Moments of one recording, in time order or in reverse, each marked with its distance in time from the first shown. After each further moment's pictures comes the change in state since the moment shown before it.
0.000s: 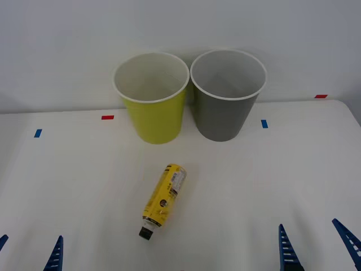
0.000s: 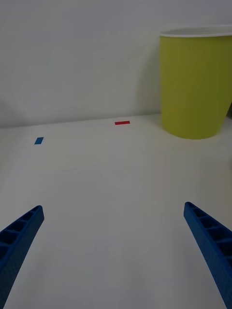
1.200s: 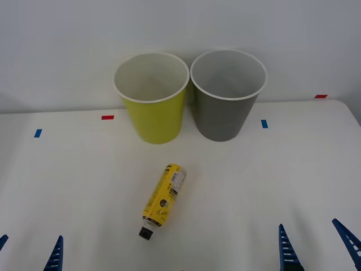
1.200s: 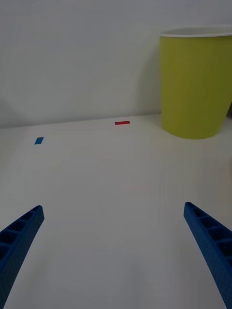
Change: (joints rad) right arm 0.000 0.000 0.000 0.000 0.000 0.000 0.000; left arm 0.000 0.000 0.000 0.000 0.000 0.000 0.000
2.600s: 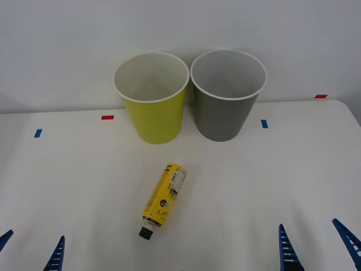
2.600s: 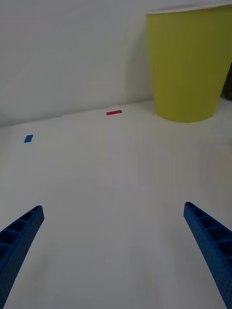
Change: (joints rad) right arm 0.000 0.000 0.000 0.000 0.000 0.000 0.000; left arm -0.081 0.101 0.022 0.060 -0.011 0.031 0.014
